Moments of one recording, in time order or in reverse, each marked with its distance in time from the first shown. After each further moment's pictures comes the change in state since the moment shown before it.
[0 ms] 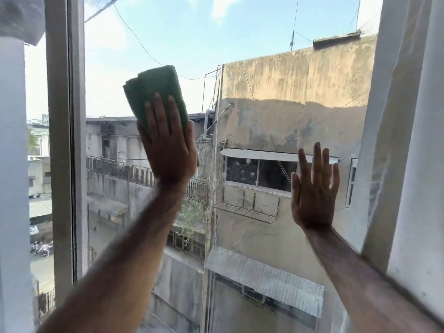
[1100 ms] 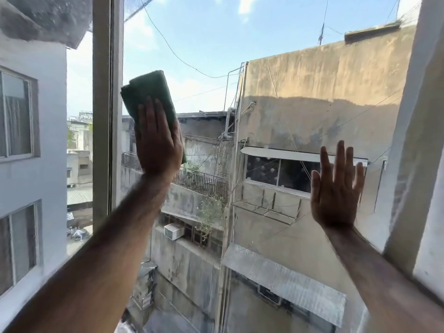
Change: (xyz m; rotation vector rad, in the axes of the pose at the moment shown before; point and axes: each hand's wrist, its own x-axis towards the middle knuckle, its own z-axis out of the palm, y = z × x) left_hand 0.007 -0.067 -0.029 0.018 -0.025 -0.069; right_hand 0.000 0.002 0.001 0.002 0.033 -0.022
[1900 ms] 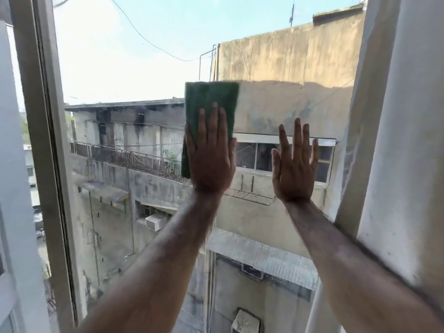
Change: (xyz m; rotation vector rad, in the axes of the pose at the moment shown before) left_hand -0.106 0.154 0.059 -0.097 -0.012 0.290; right_hand 0.003 -0.002 -0.008 0.000 -0.022 0.026
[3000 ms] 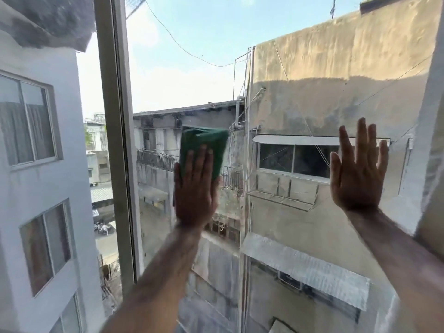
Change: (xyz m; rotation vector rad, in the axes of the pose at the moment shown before) left_hand -0.070 -0.152 -0.050 0.090 -0.116 0.033; right_hand -0.005 0.001 0.004 -0.007 0.023 -0.010
